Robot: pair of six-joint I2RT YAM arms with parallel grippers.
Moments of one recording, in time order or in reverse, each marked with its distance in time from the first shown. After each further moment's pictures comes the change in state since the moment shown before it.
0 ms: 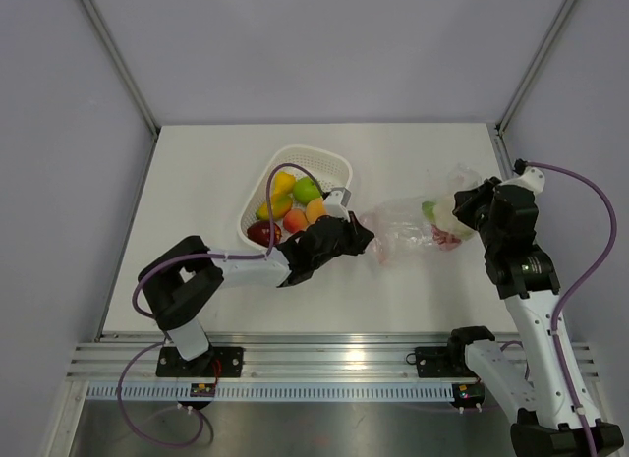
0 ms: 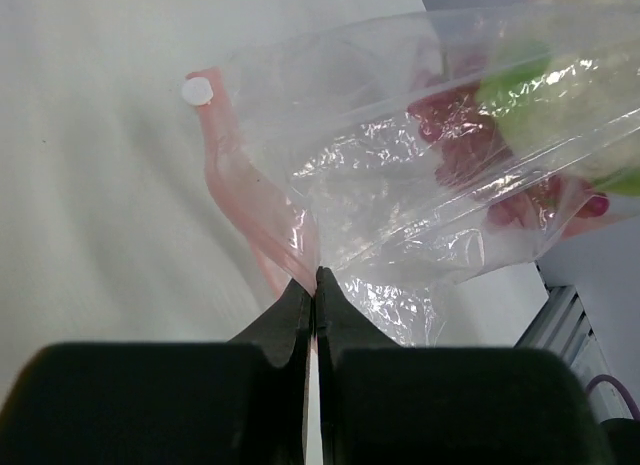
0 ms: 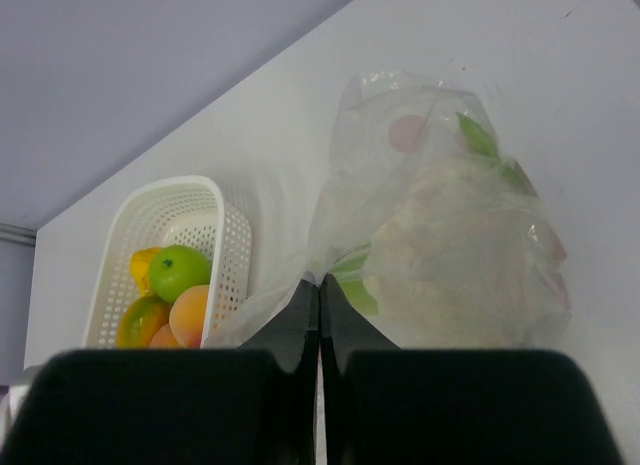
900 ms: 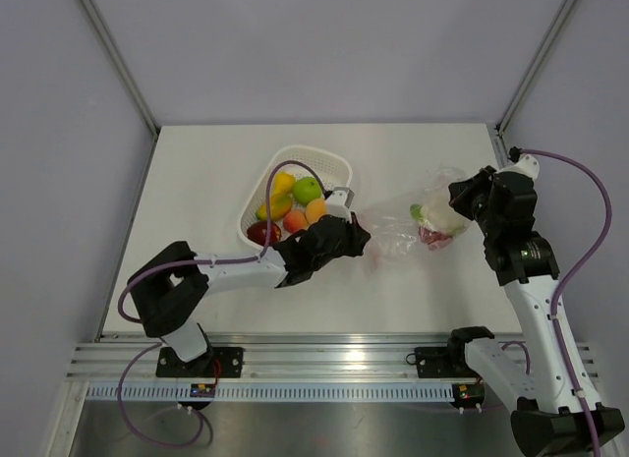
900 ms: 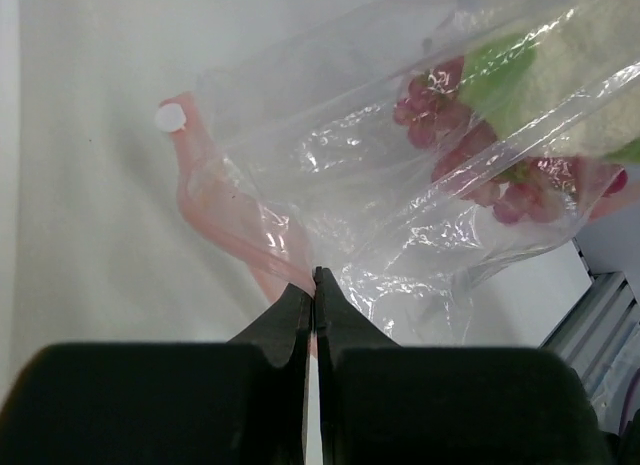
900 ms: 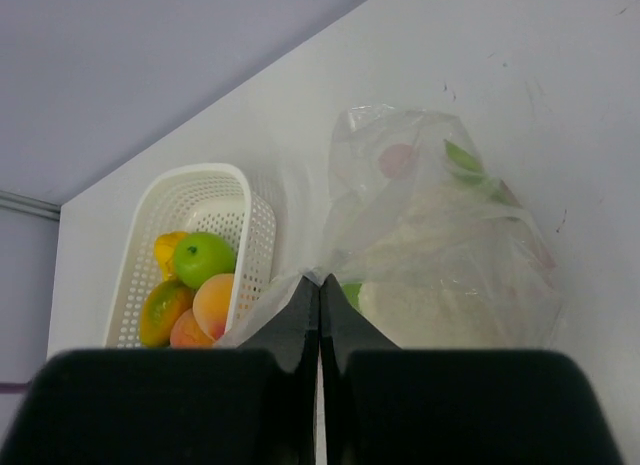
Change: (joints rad) left arm -0.026 -0.064 0.023 -0.134 -0.054 0.080; right arm -0.003 0.078 0.073 -0.013 -0.069 -0.010
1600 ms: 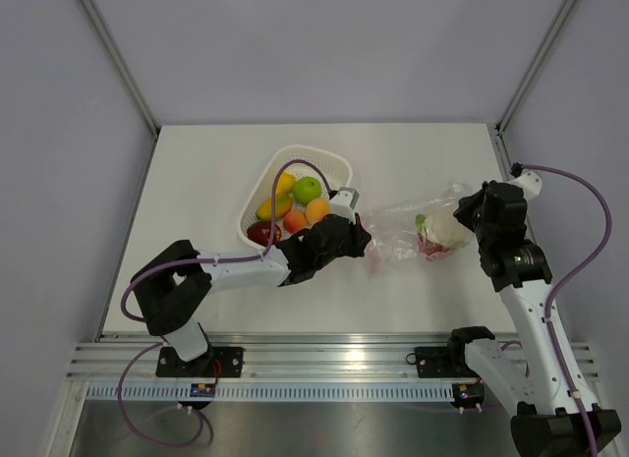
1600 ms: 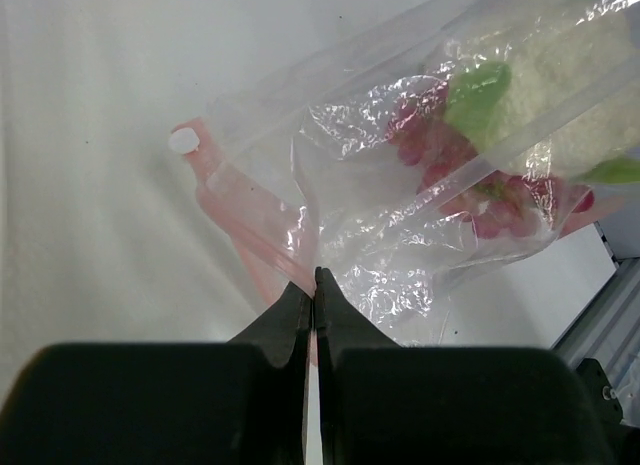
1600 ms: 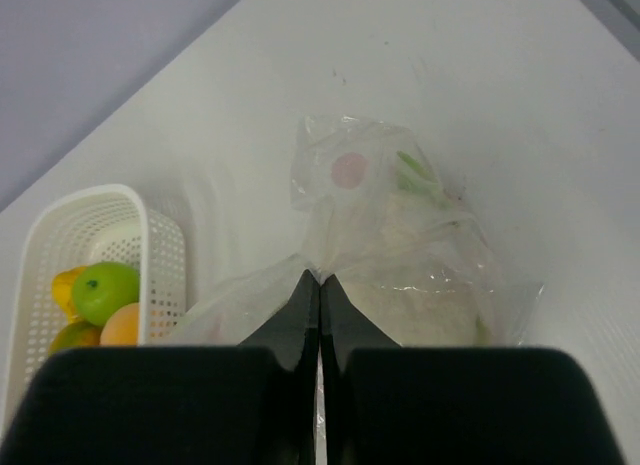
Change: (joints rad) left arm -0.010 0.033 0.050 -0.053 0.009 0.040; right arm -0.002 -0.038 -0.093 -0.018 0.151 0.017
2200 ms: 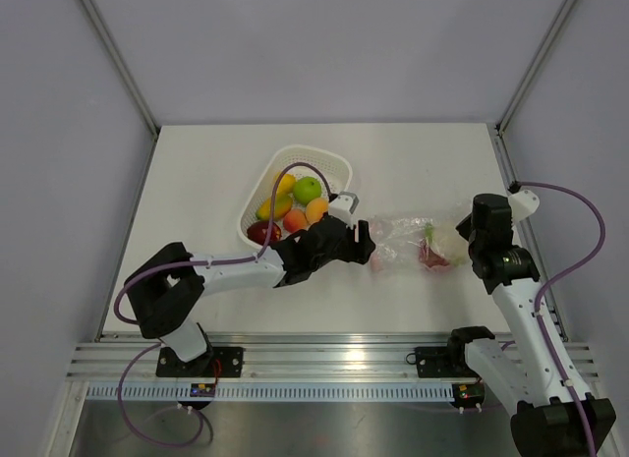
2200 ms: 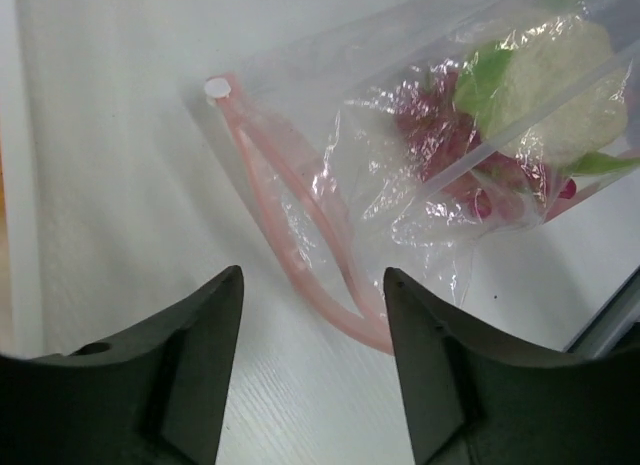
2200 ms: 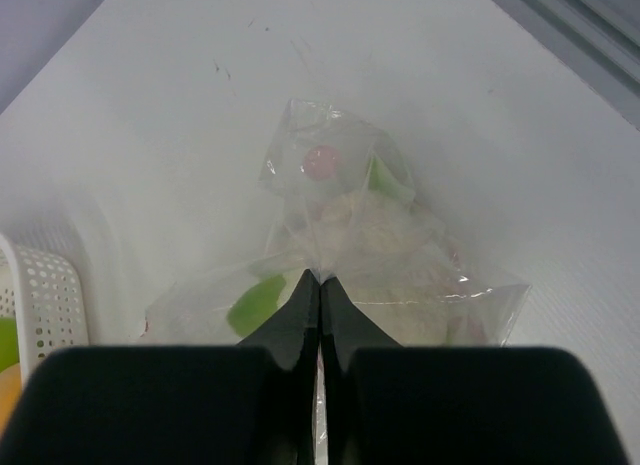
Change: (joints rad) left arm 0.001 -0.025 -0.011 -0.084 0.024 0.071; right arm 0.000 0.013 -0.140 -0.006 0.190 0.047
